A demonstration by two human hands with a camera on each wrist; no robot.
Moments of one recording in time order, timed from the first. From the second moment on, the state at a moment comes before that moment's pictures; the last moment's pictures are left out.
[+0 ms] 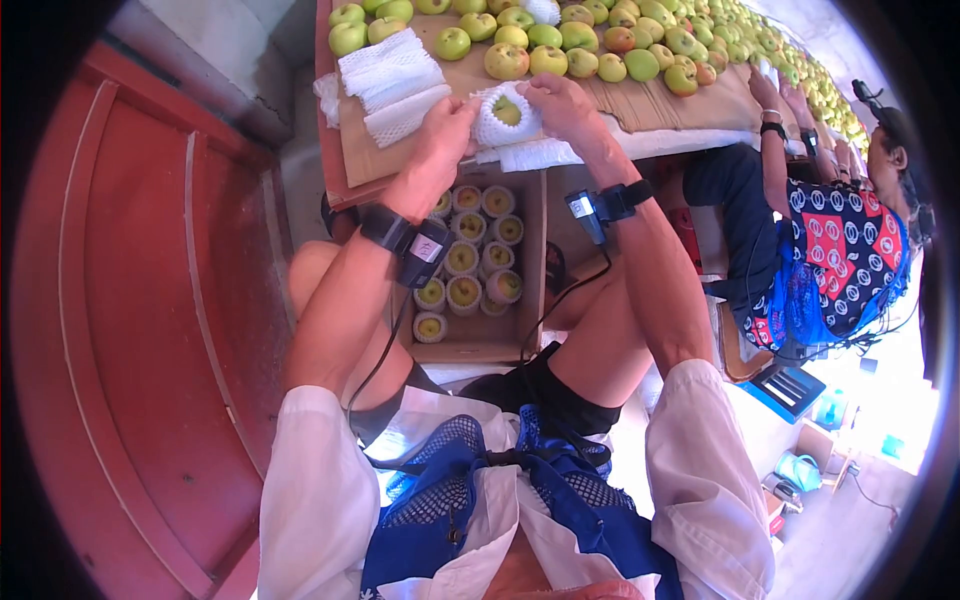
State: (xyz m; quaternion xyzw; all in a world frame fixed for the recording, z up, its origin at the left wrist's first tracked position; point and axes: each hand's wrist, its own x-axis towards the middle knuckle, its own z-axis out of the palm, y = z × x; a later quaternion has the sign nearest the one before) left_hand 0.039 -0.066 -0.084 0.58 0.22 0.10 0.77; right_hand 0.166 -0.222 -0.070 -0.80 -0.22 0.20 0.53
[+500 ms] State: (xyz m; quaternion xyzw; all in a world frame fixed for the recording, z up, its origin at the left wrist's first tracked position) left_hand 0.057 -0.071 -0.108 0.65 0.30 0.15 0.68; right_hand 0.167 -0.209 -0.126 -0.83 -0.17 0.11 0.52
